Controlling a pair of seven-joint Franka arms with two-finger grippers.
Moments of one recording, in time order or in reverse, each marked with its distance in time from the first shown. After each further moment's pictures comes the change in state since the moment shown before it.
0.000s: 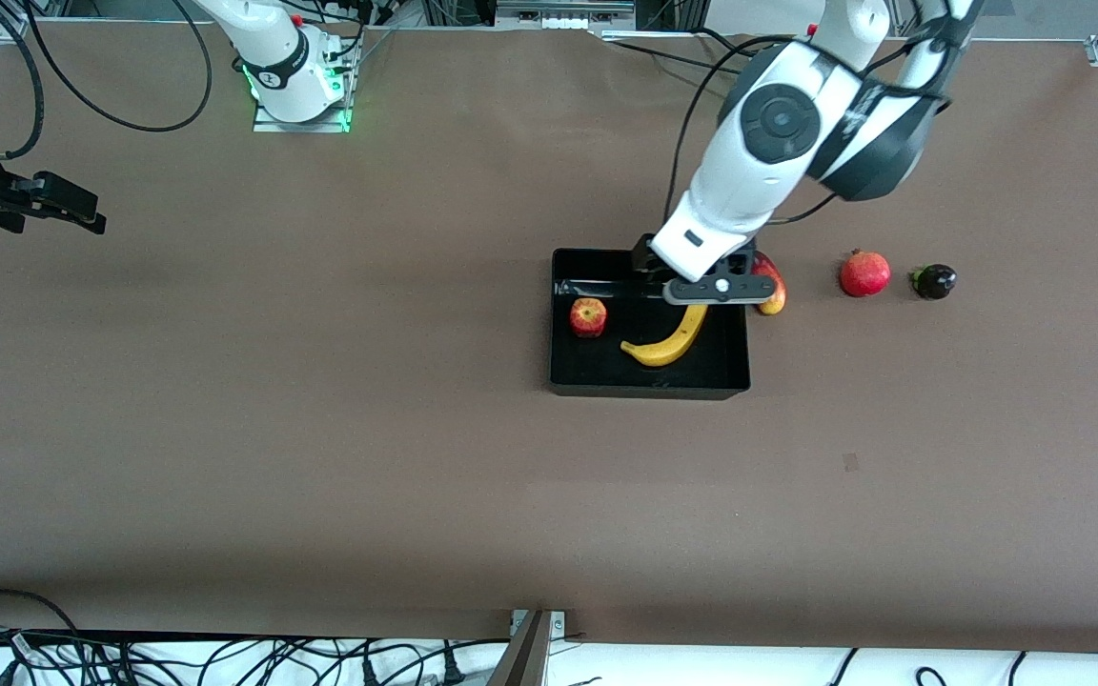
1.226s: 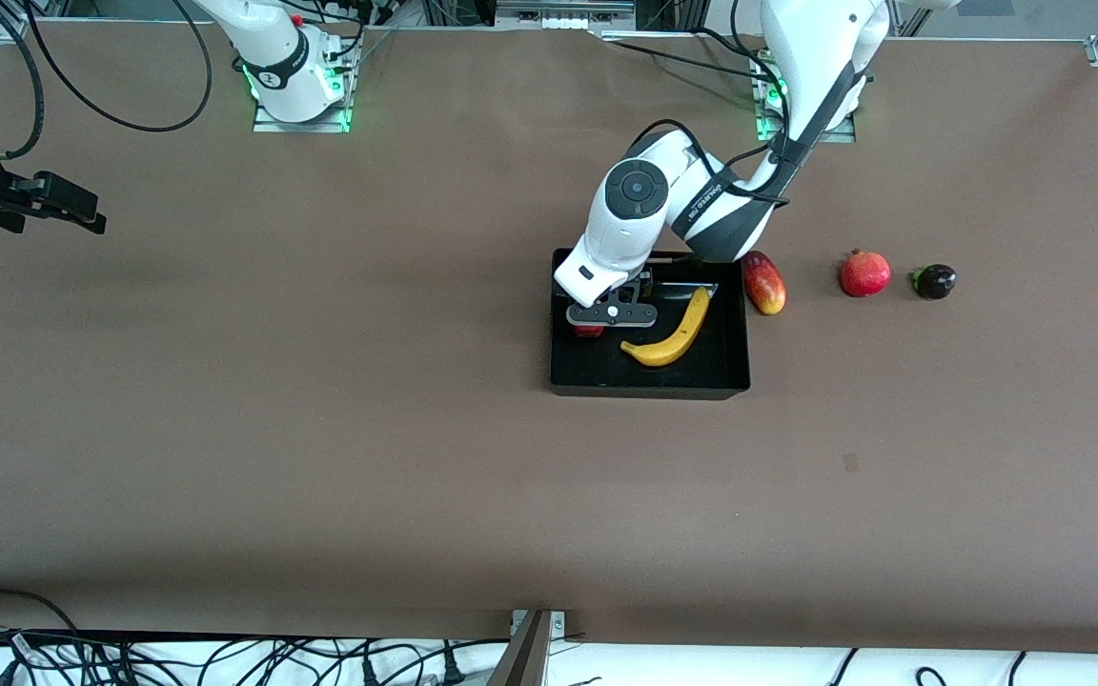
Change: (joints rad) left arm -0.145 0.259 0.012 0.002 0.117 0.269 -0.104; right arm 0.000 0.000 0.000 0.000 0.000 -0.001 0.000
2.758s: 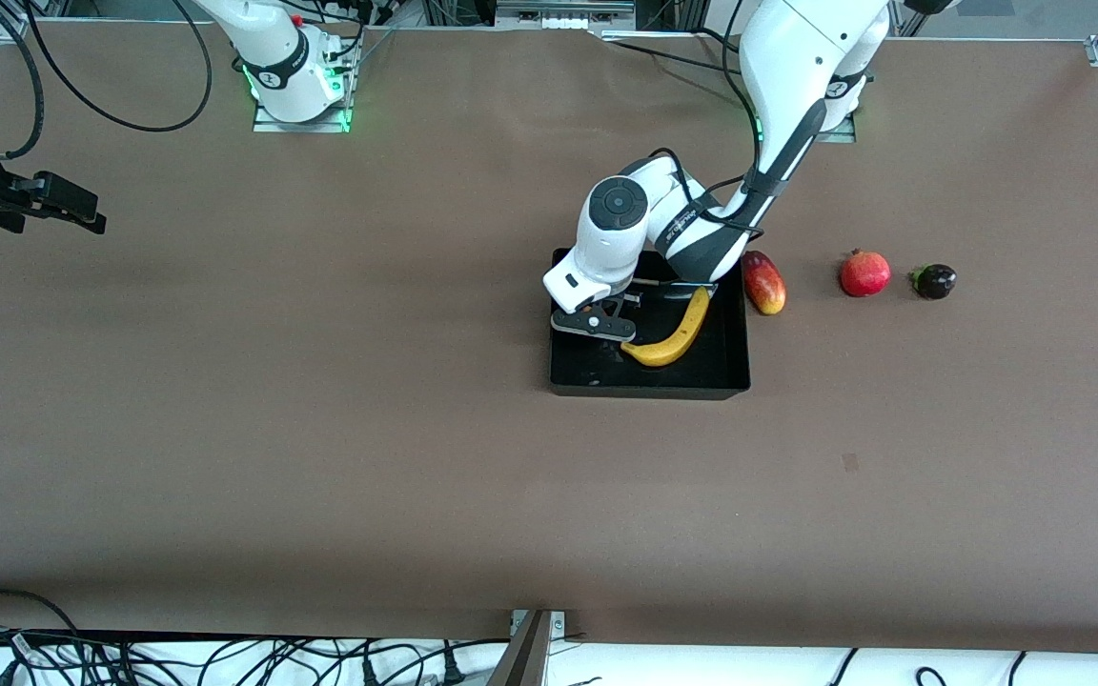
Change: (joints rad) left arm -0.015 0.103 -0.002 0.006 0.142 0.121 0.042; right arm 0.000 0.000 0.000 0.000 0.000 0.000 0.000
